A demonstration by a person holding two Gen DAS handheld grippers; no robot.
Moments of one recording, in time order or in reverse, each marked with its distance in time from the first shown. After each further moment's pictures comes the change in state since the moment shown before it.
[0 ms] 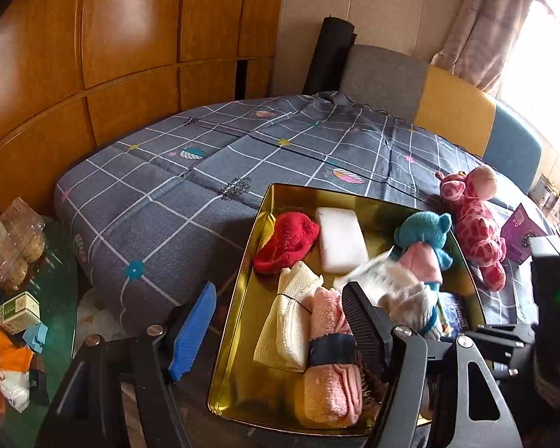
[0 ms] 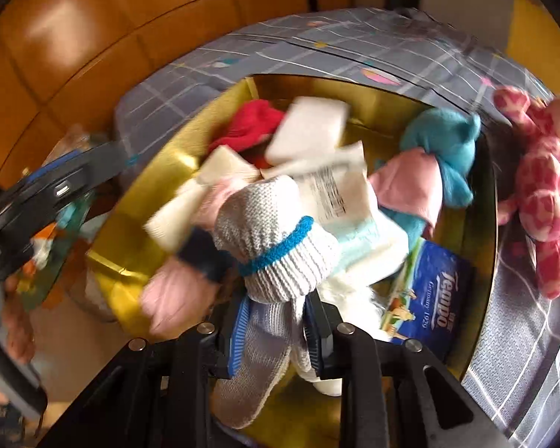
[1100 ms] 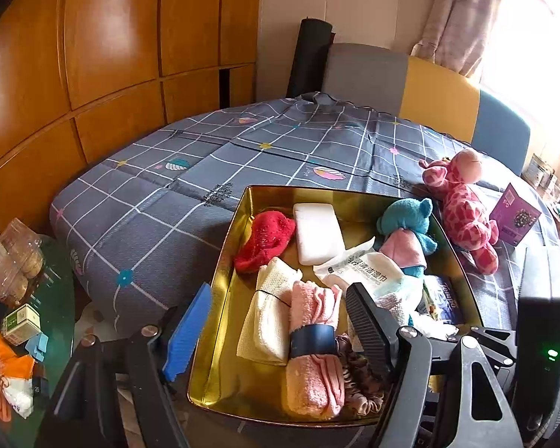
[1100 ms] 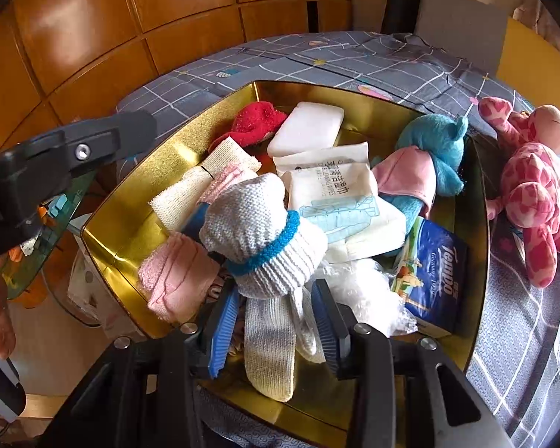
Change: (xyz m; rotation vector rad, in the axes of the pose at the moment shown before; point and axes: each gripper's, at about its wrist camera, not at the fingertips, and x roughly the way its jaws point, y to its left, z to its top) left arm -0.007 -0.027 -0.008 0.079 -0.021 -0.002; right arm -0.018 0.009 -0.034 -0.063 -0.108 -0.060
